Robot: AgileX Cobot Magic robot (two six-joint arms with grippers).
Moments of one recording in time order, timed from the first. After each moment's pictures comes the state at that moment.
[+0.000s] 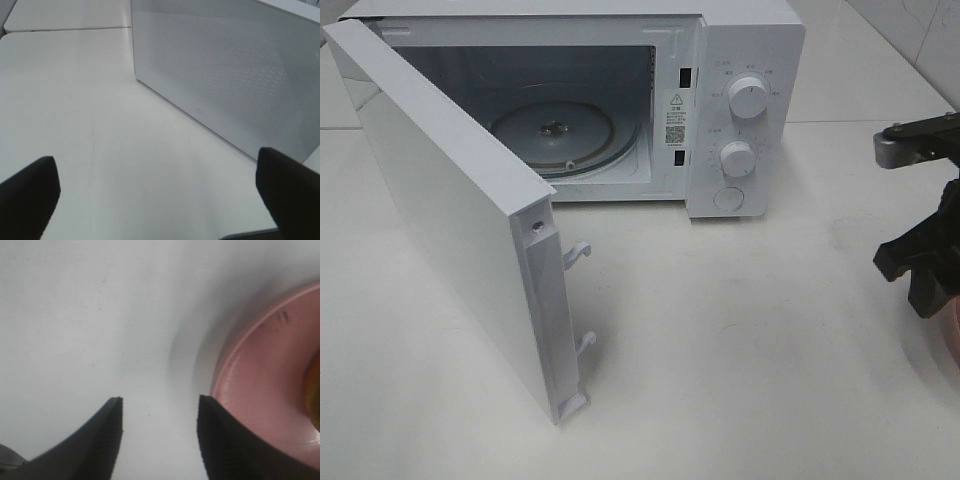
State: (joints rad) left arm 0.08 -0.01 -0.52 -0.24 1.08 0.17; right arm 0.19 1.44 -0.83 -0.05 0.85 0.04
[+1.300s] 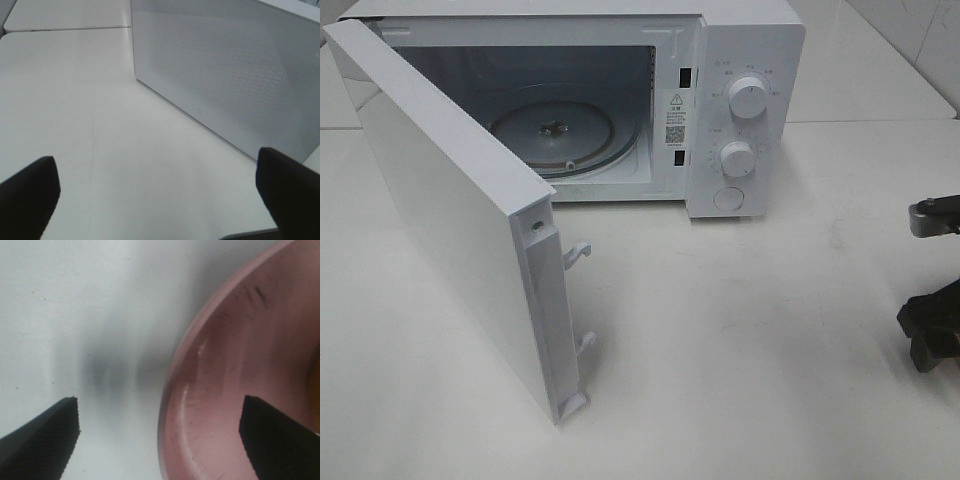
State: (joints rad) left arm 0.08 -0.01 -0.52 -0.24 1.08 0.17; right arm 0.01 1.61 -0.64 -0.14 0.49 0.10
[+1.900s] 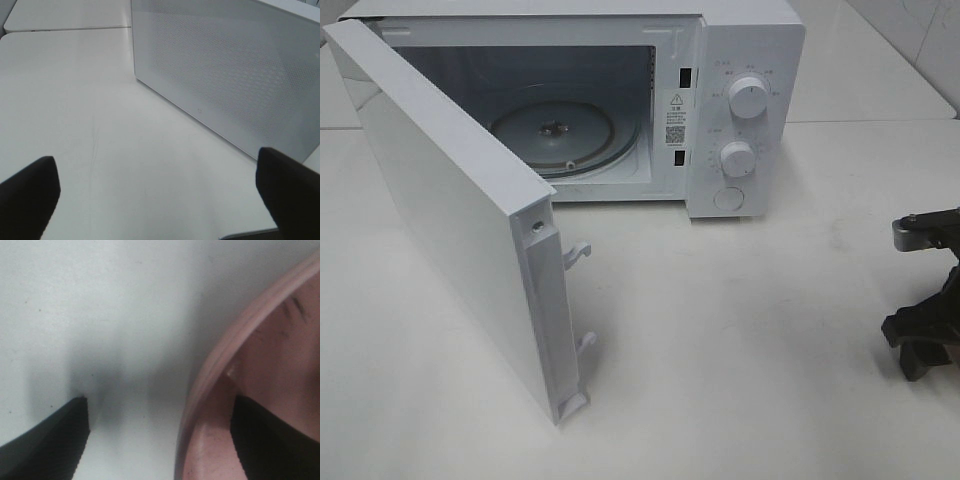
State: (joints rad) left arm 0.08 -0.01 -0.52 -0.24 1.08 0.17; right arm 0.01 1.71 -0.64 -0.14 0.42 0.10
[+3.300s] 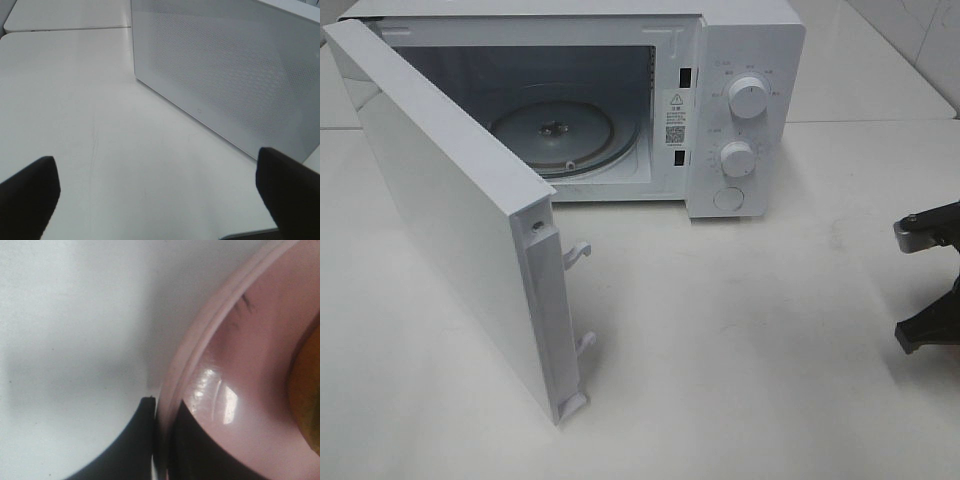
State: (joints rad) left arm 0.08 -0.01 -0.52 -0.24 1.08 0.17; right arm 0.12 1.66 -0.65 -0.40 0.57 0.37
